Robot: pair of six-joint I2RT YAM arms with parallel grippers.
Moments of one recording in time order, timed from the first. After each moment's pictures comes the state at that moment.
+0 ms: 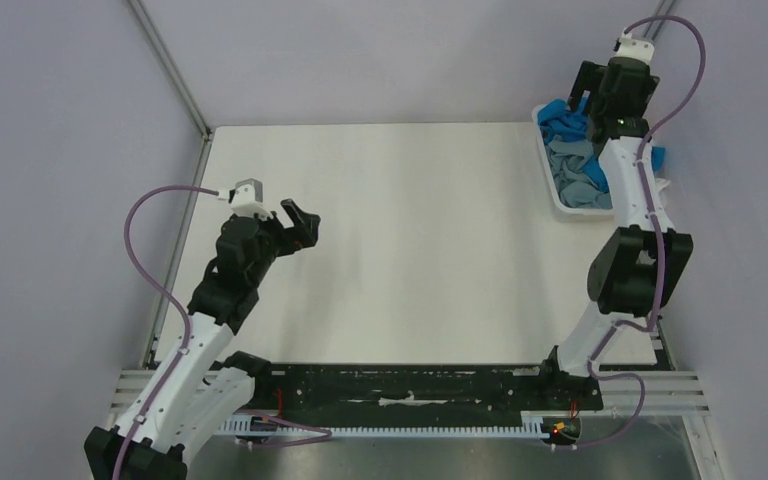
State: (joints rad) left arm -0.31 0.75 0.67 -0.20 -0.10 -0.48; right arm -0.13 1.74 1.70 -0.25 0.29 0.04
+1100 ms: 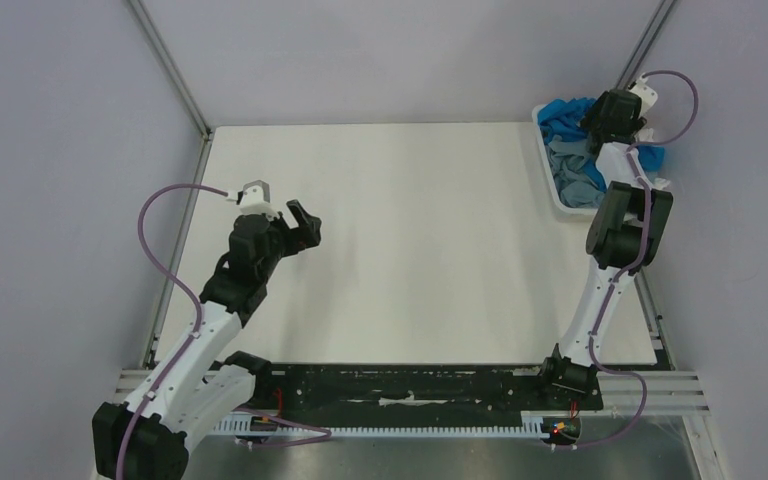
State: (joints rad) left arm -0.31 0.85 0.61 -0.12 -0.15 -0.48; right arm -0.29 2.25 1.87 -0.04 0.25 0.35
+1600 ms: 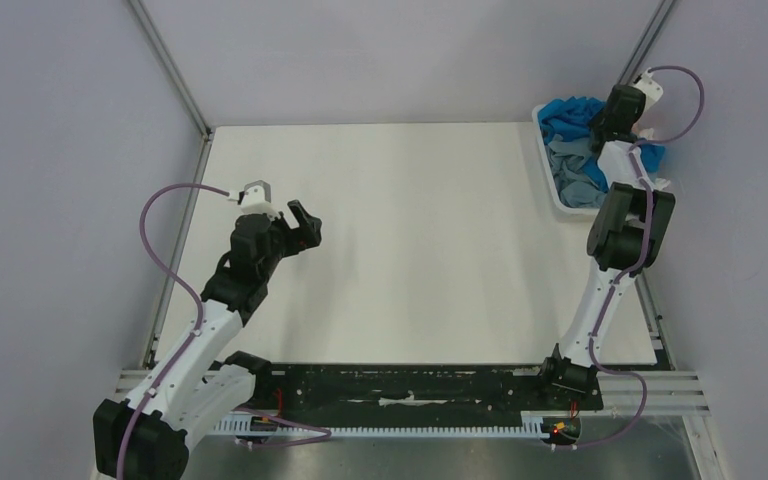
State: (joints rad) left arm -0.31 0.86 0.61 -0.12 -0.16 -0.48; right arm -0.29 2.25 1.87 0.01 0.26 0.38
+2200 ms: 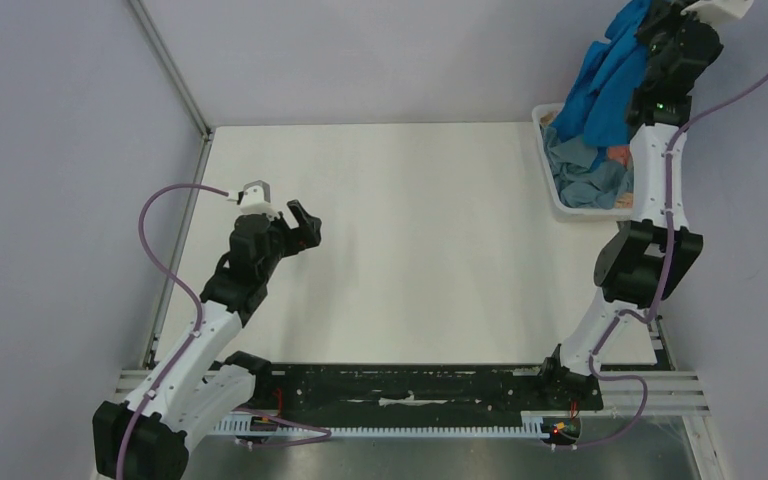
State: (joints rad) left arm -0.31 0.86 0.61 -0.12 -0.16 -0.48; right arm -0.28 1.91 1.97 0.22 0.07 0.34
